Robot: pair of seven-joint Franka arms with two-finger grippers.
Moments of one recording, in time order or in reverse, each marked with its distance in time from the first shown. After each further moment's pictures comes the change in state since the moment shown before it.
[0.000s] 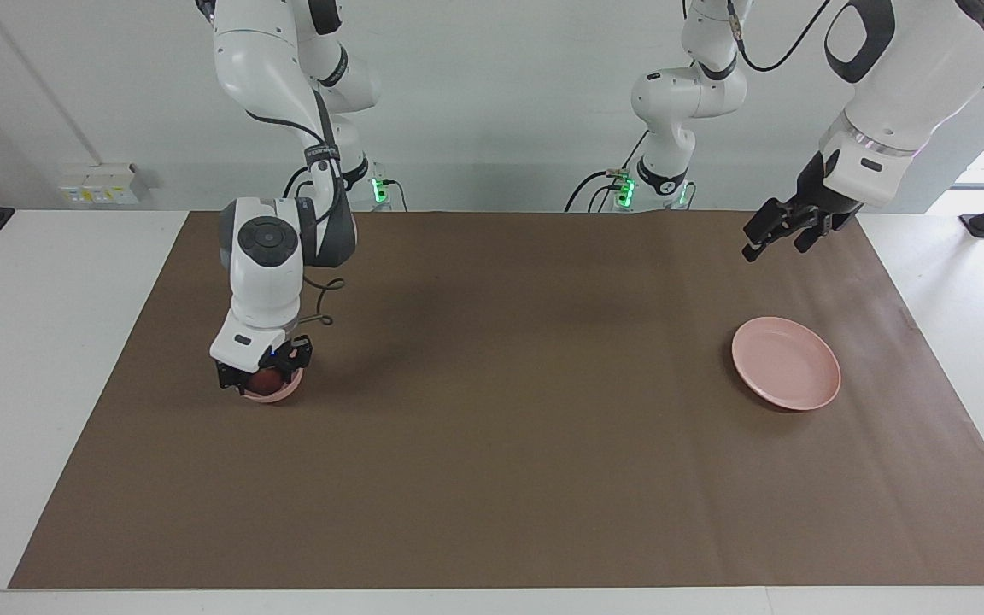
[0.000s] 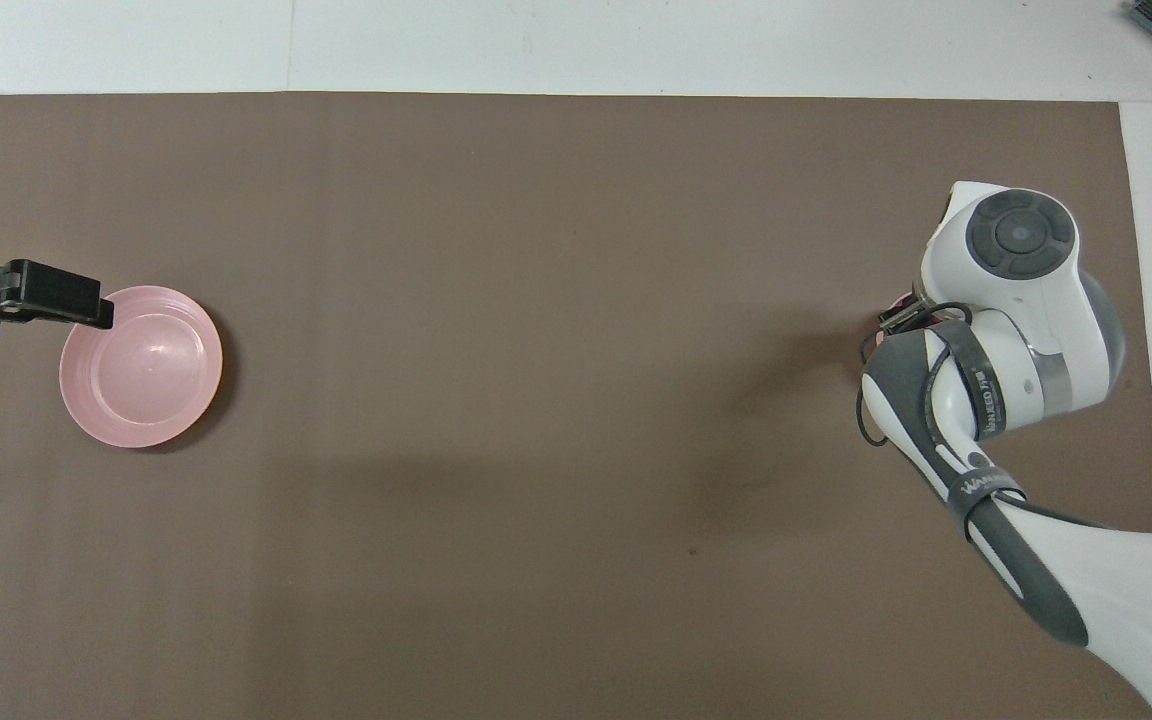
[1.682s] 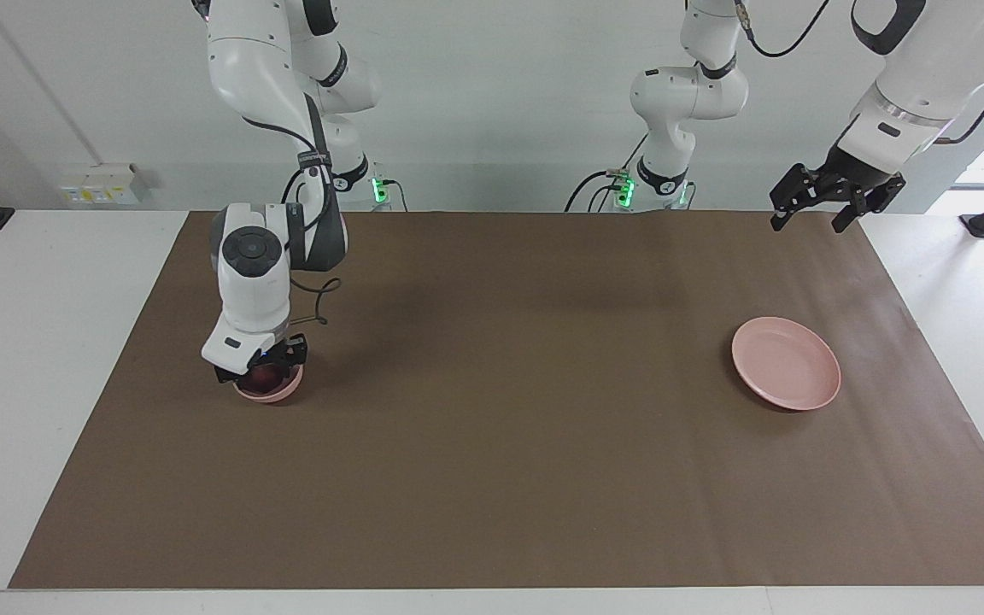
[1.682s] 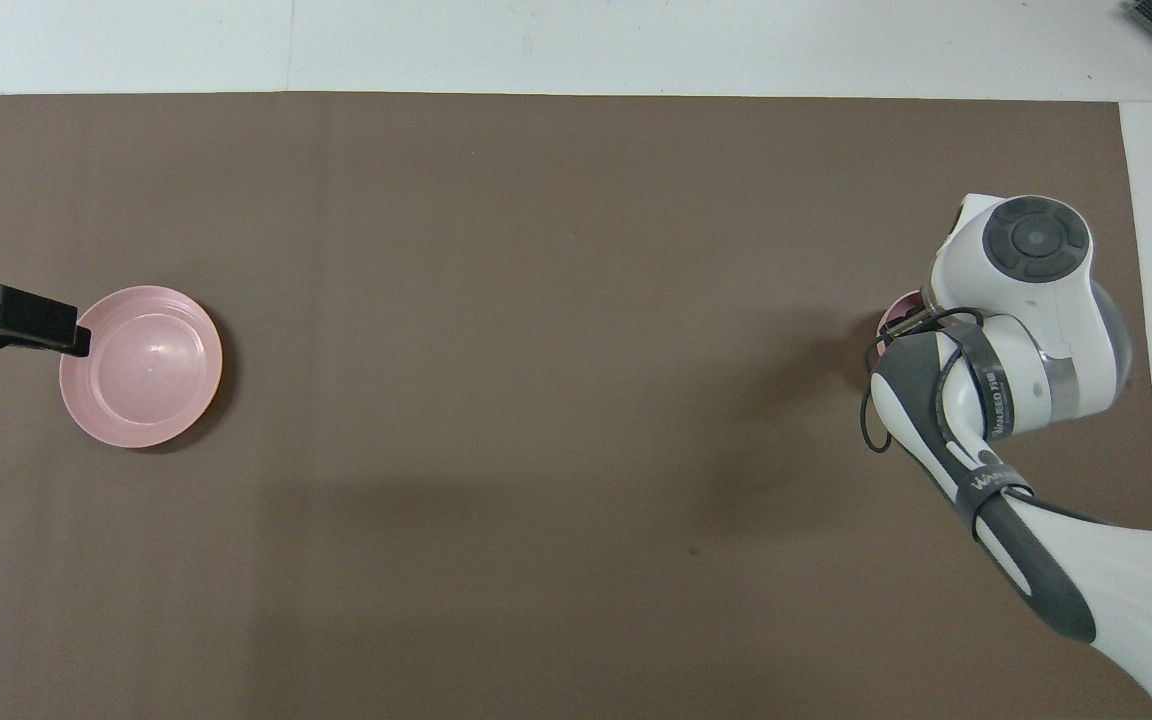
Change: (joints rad) left arm -0.005 -0.019 0.011 0.004 0.018 -0.073 -0.039; right arm -0.019 0.000 0.000 -0.026 0.044 0.002 0.000
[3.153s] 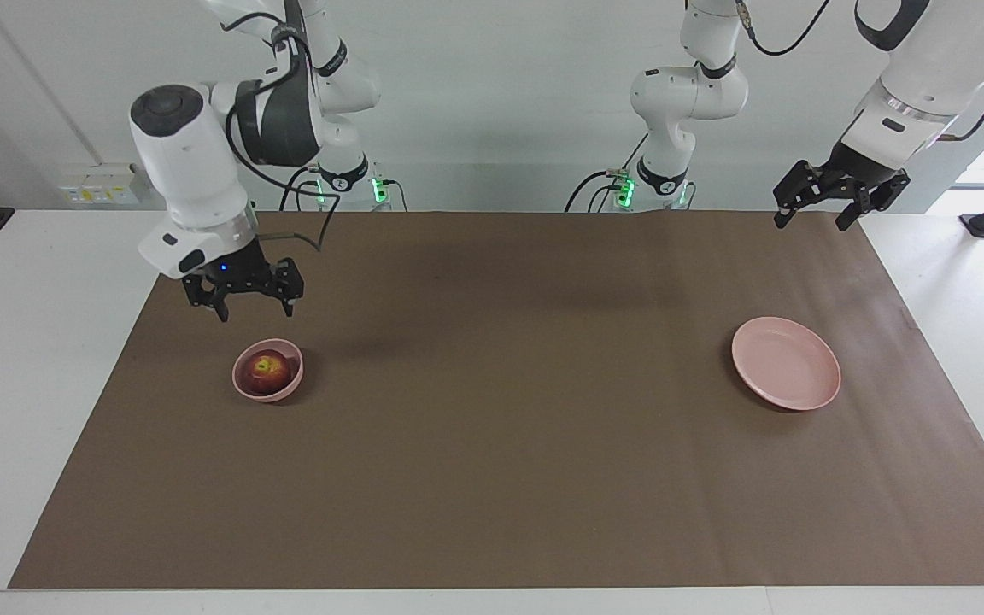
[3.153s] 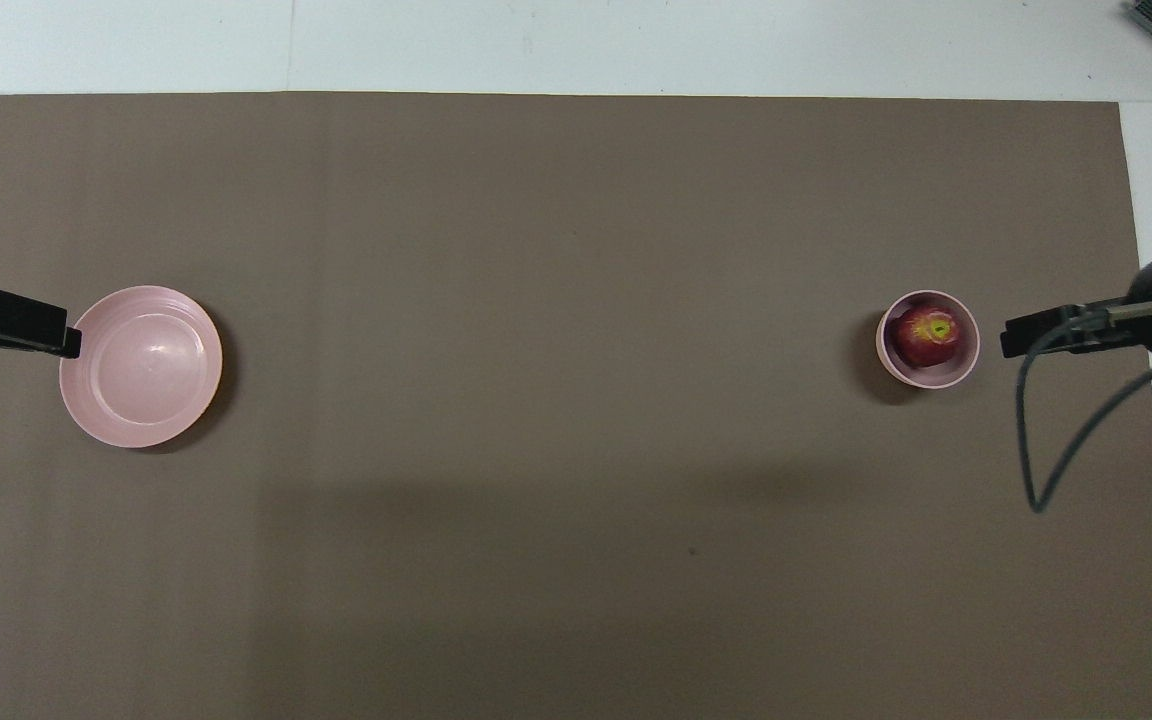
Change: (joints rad) left arm 0.000 -0.006 0.005 0.000 0.000 -0.001 0.001; right arm -0.013 -0.381 -0.027 0.225 0.328 -0.593 0.122
